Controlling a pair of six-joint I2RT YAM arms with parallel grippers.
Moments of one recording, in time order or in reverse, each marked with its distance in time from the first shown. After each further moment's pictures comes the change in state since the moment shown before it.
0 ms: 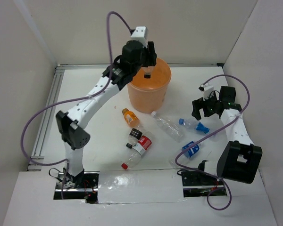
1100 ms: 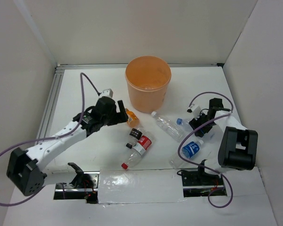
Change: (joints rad) left arm 0.058 -0.701 -1.179 -0.105 0.075 -0.385; right arm 0.049 0.138 -0.161 -0.118 0.182 -0.384
